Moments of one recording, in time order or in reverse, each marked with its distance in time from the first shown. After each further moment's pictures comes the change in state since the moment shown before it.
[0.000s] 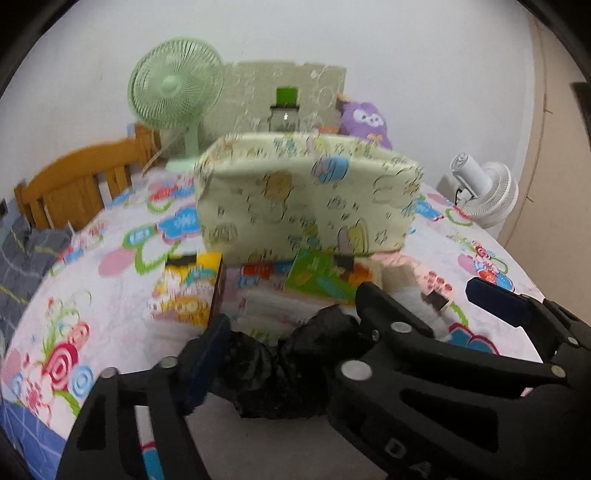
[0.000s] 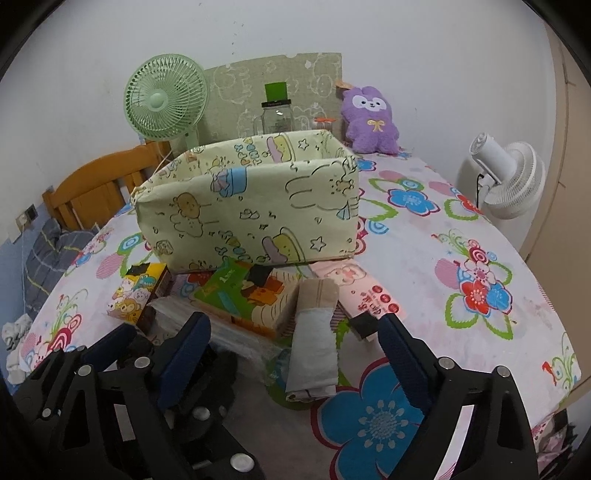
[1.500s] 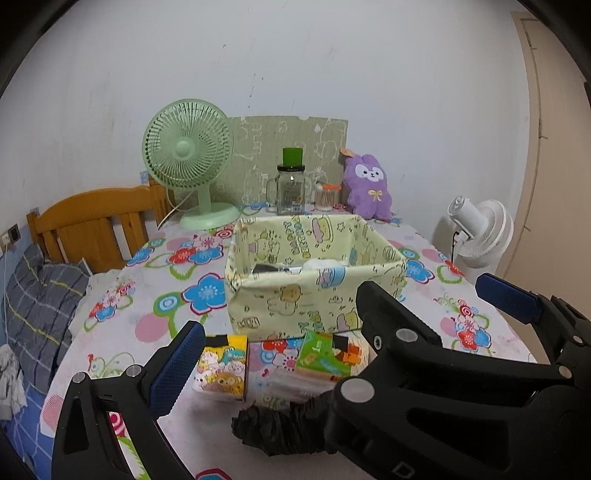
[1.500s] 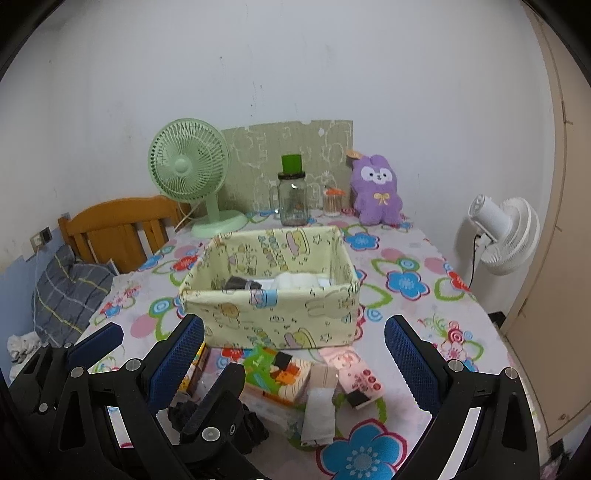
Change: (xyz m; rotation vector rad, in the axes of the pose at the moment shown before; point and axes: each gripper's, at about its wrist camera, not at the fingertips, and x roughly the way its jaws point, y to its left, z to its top) left arm -0.050 0.006 0.053 -0.004 -0.122 0.024; right arm -0.065 0.014 0.057 -0.039 -0.165 0.025
